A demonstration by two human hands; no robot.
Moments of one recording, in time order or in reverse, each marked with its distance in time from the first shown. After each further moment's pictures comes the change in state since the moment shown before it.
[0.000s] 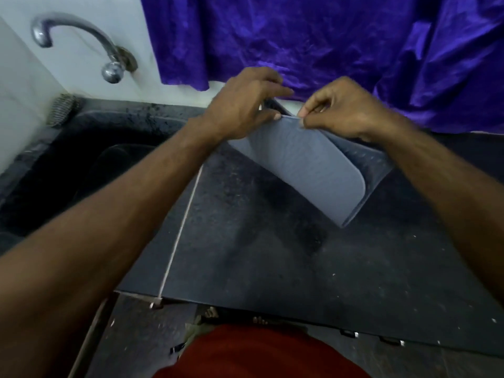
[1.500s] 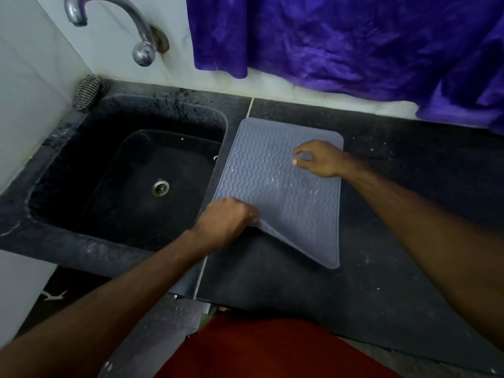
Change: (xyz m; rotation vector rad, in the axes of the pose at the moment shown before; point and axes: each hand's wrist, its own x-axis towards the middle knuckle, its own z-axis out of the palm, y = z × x) left_hand -0.177 -0.032 0.073 -0.036 -0.583 -0.328; right_hand 0.076 0.064 0.154 -0.237 -0.380 0.039
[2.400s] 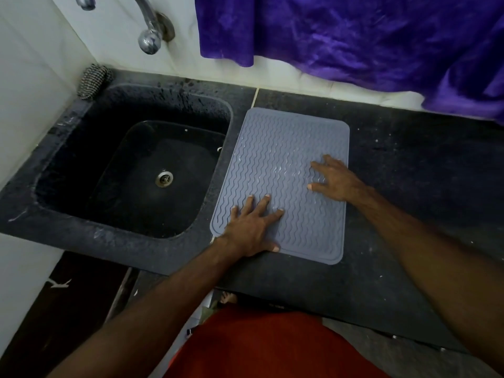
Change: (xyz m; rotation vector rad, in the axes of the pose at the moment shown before) left_hand 0.018 0.010 0.088 -0.091 -0.164 -0.046; right_hand -0.032 0.053 0.068 -0.130 -0.022 0.196
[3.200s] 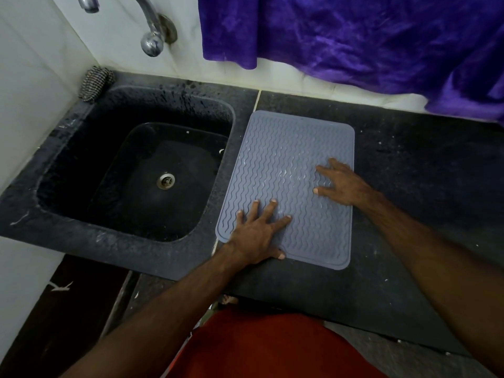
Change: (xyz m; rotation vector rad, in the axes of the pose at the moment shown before) left_hand 0.002 0.003 0.008 0.027 0.011 0.036; right_hand 0.000 0.010 0.003 0.030 -0.023 0.002
